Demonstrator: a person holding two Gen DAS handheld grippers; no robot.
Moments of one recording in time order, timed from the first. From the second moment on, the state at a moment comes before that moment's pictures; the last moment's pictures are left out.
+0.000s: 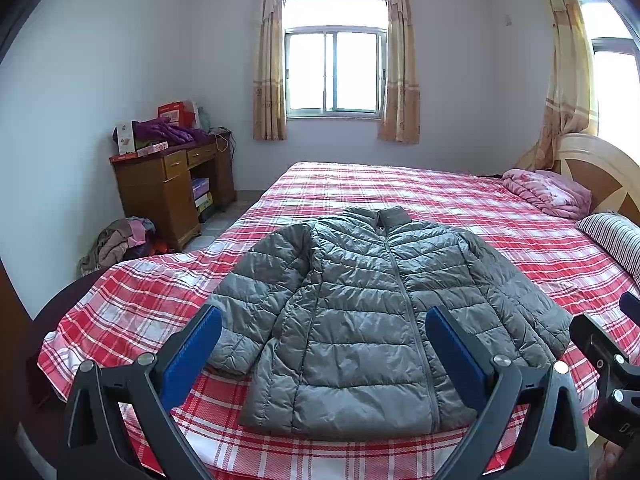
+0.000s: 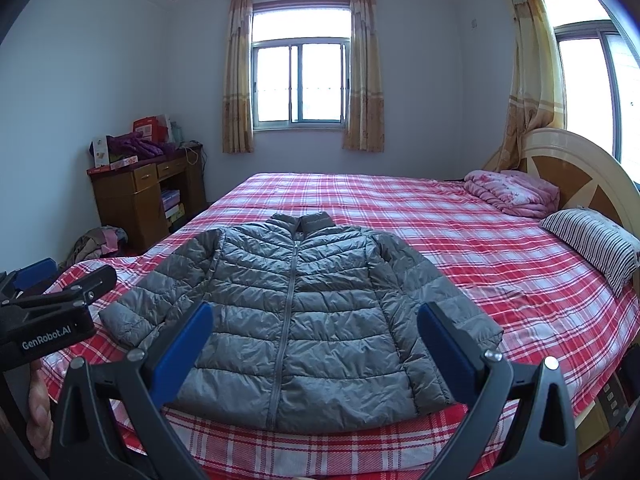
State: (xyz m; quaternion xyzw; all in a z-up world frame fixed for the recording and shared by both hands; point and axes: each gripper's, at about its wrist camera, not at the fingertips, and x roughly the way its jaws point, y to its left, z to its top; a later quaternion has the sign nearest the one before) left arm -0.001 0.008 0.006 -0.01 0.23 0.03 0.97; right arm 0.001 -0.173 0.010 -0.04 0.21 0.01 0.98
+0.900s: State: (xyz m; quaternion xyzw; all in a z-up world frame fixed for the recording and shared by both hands) left arm 0.001 0.011 0.009 -0.01 0.23 0.03 0.97; right arm 0.001 -0.168 0.007 -0.04 0.22 0.02 0.97
